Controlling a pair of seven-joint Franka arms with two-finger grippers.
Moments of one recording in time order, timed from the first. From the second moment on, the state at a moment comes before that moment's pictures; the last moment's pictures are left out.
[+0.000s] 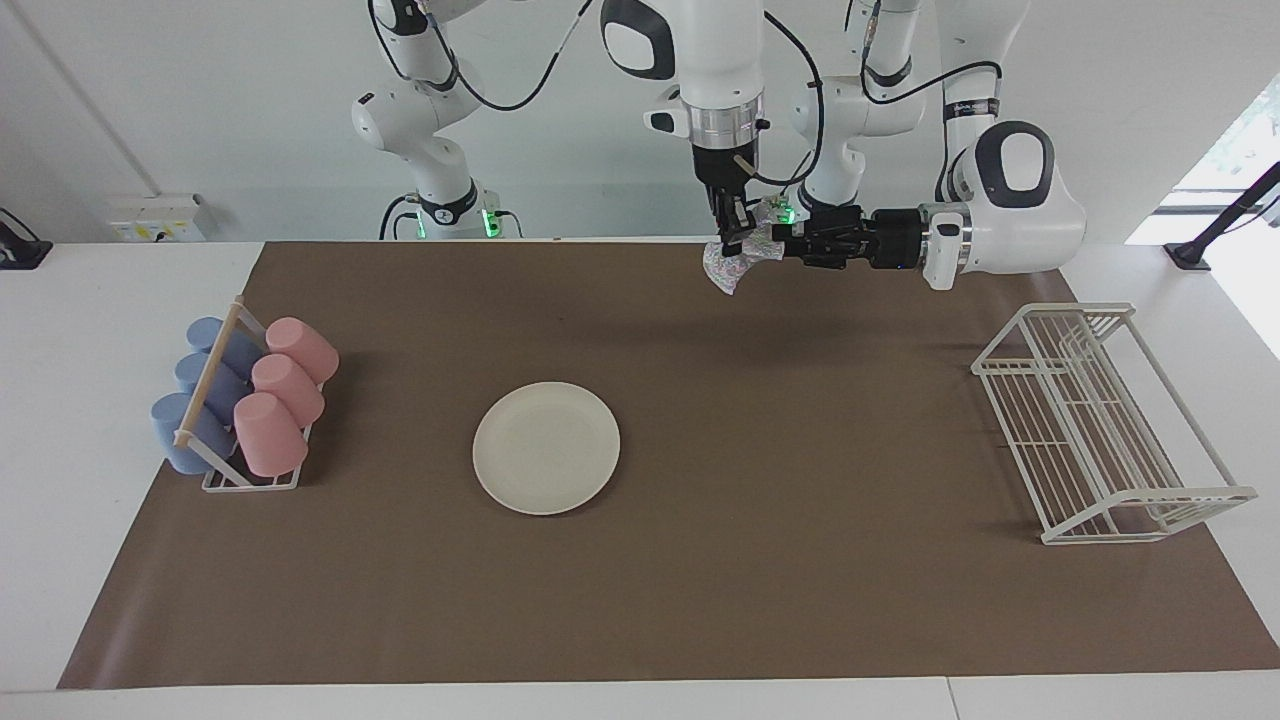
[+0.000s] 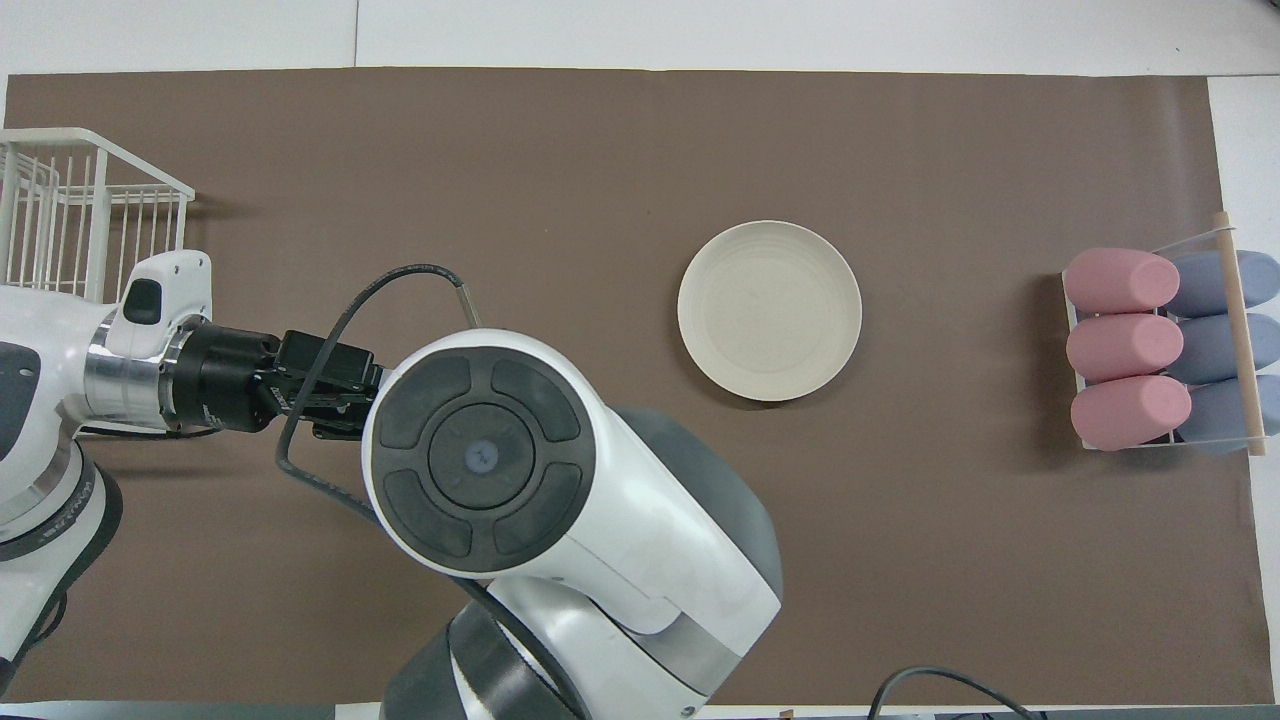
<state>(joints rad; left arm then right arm) -0.03 -0.07 0.00 -2.15 -1.33 1.49 0.16 0.71 0.30 0.08 -1.32 0.03 1.78 2.15</state>
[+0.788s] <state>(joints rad) 0.04 -0.07 0.01 -2.03 -0.82 1.62 0.17 0.42 0.20 0.08 -1.91 0.04 2.34 1.66</state>
